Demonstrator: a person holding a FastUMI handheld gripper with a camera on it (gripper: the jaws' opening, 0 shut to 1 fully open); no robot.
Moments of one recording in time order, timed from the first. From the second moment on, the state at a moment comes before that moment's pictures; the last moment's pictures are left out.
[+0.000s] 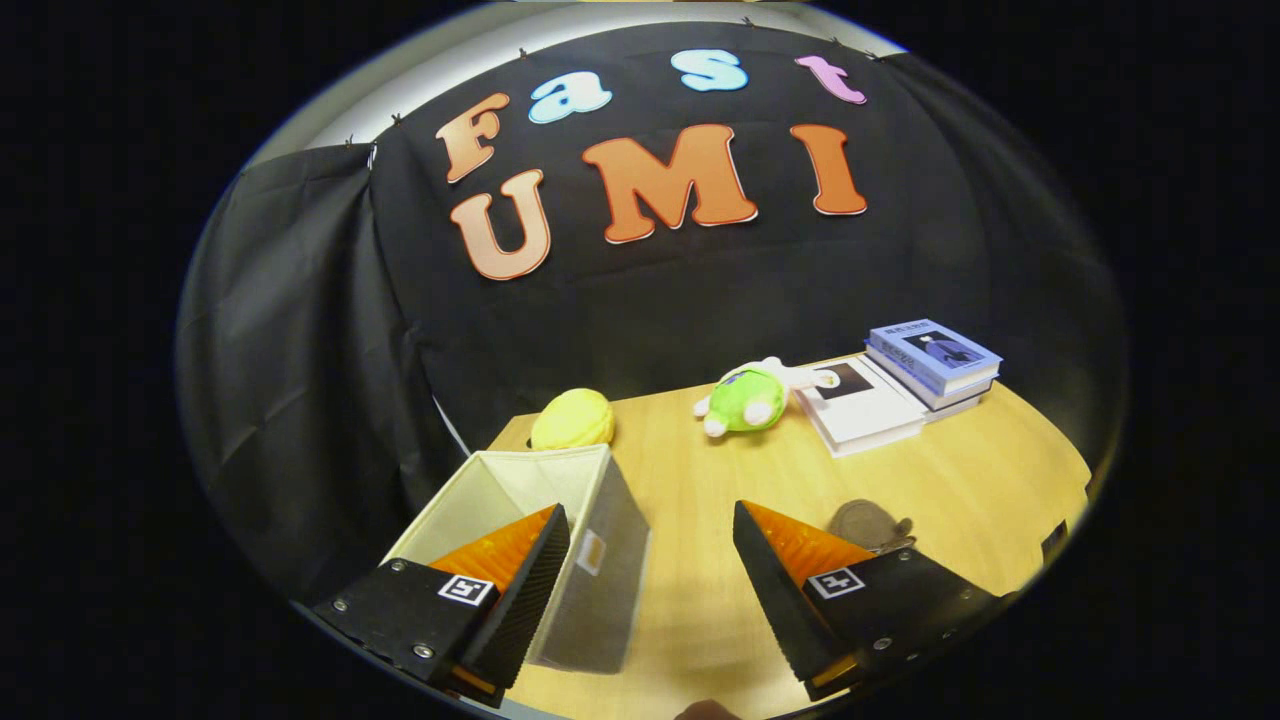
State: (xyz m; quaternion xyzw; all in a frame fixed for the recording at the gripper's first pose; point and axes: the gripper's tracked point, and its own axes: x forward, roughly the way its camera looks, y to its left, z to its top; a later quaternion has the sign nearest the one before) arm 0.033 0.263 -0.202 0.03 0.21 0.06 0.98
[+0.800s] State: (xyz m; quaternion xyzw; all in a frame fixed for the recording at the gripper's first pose) arm 0.004 0.076 -0.278 0.01 0.25 -0.05 0.97
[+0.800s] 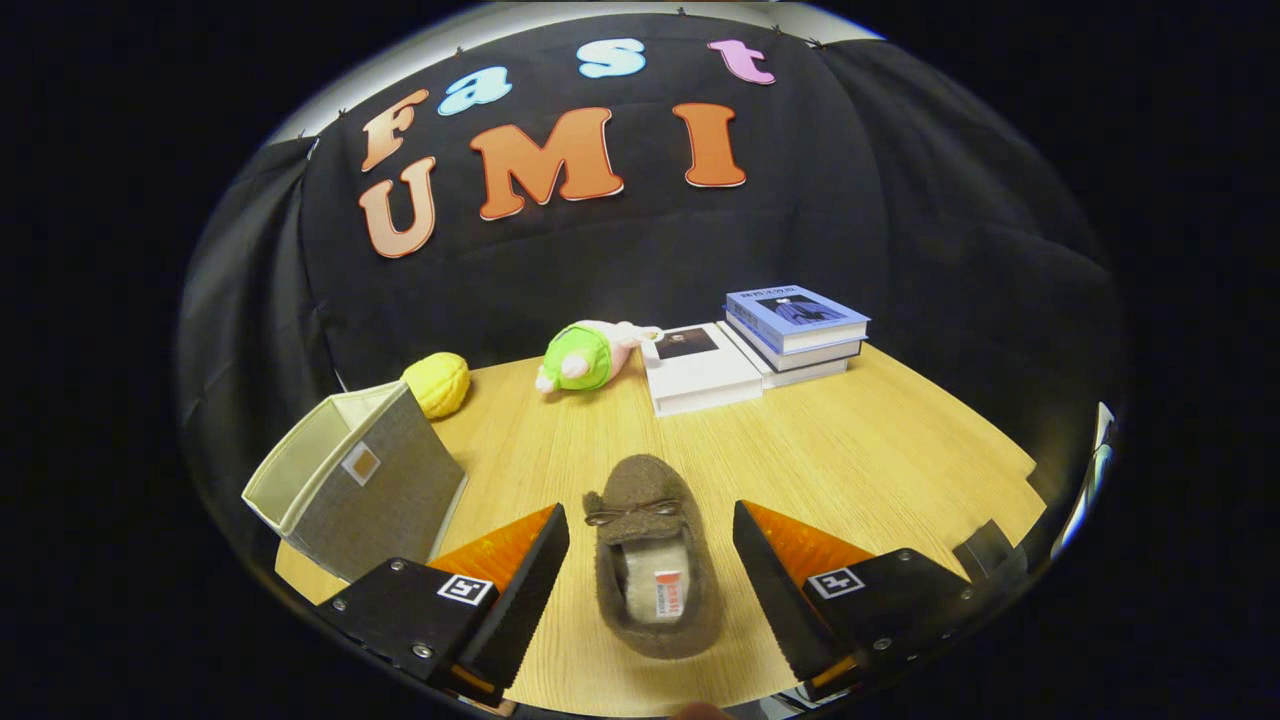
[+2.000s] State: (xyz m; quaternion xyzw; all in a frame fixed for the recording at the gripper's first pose) arm 0.028 0.046 -0.351 0.05 0.32 -0.11 0.94
